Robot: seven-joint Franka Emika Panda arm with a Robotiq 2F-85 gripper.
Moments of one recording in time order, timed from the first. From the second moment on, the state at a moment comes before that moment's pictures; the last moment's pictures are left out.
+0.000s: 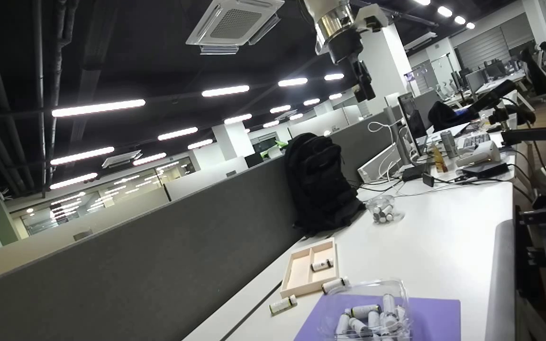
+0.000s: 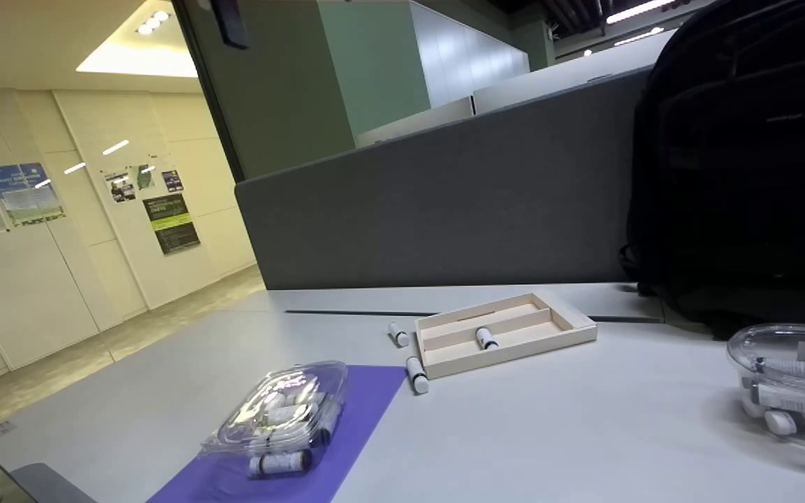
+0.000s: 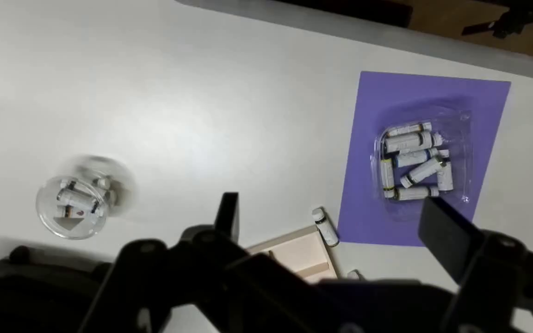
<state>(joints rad) -0.06 -0.47 -0.26 -2.22 -0.13 1.75 -0.44</state>
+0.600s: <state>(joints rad) -0.01 0.03 -0.13 -1.92 -0.16 1.90 -0.47</state>
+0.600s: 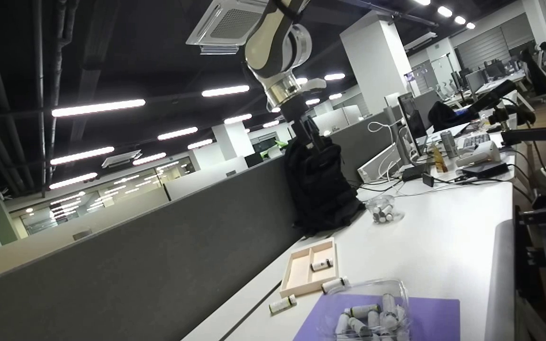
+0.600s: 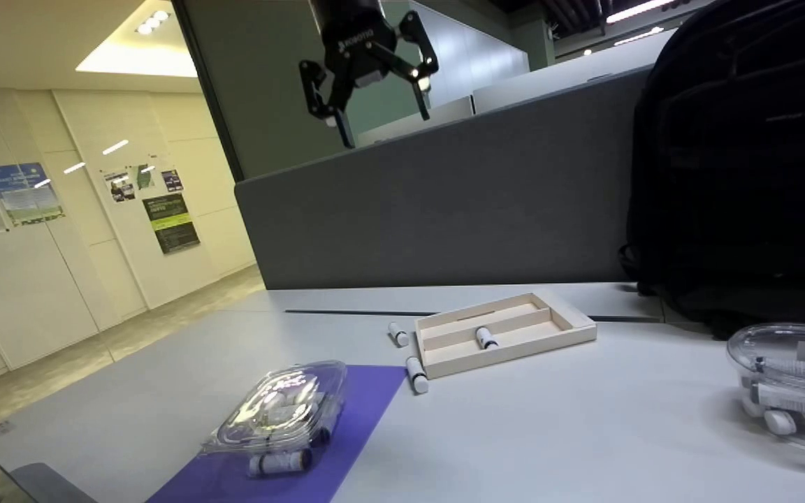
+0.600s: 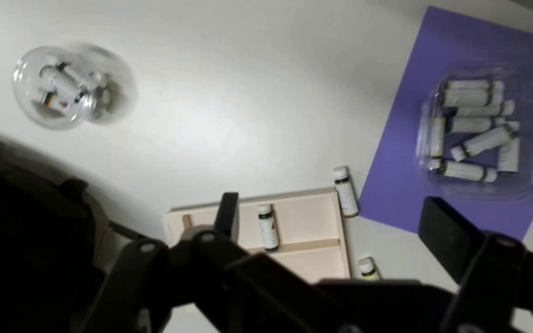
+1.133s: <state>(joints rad) 0.00 0.18 -0.04 -1.87 -0.24 2.14 -0.37</state>
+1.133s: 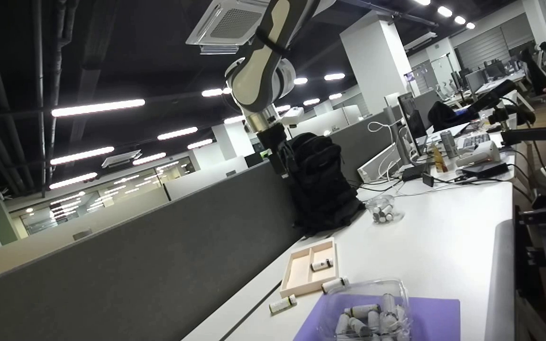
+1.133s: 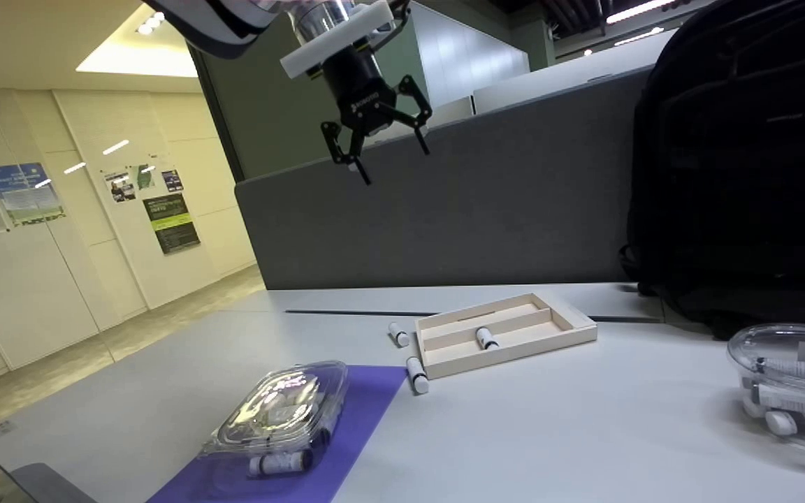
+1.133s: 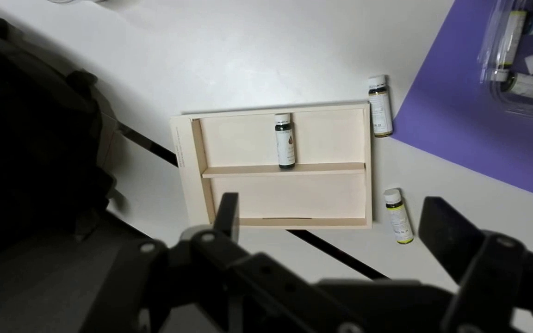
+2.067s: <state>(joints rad) -0.01 0.42 0.02 -1.80 -0.24 2.41 -0.51</state>
